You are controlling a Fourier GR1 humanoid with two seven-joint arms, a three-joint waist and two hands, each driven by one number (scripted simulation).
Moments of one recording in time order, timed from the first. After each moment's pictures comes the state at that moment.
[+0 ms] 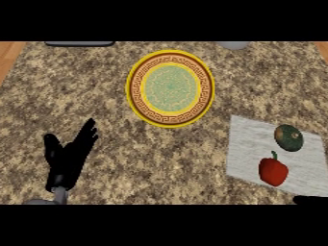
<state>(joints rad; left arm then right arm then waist) 0.00 0.23 -0.20 -1.42 0.25 0.15 0.20 0.27 -0.53 0.06 -2.07 0.56 -0.09 0.79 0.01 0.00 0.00</state>
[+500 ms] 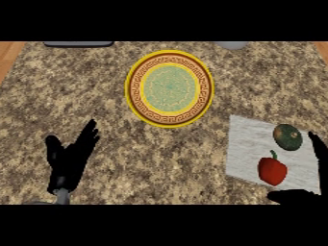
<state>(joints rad) 0.02 0.19 -0.19 -1.45 0.20 0.15 0.22 0.20 -0.38 0.13 -1.95 0.64 -0.03 0.82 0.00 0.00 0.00</state>
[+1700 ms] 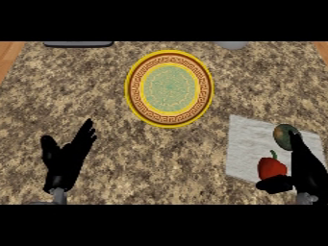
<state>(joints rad) 0.02 0.14 -0.10 -1.45 0.15 0.06 0.22 0.08 -0.23 0.09 -1.64 0.83 0.02 0.75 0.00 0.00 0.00</state>
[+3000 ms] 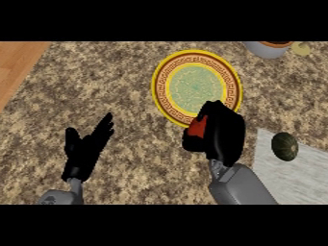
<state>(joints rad) -0.06 0.09 -0.15 -1.40 0.09 0.00 0.23 -0.36 -0.02 0.47 -1.53 1.22 -0.17 0.98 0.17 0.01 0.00</state>
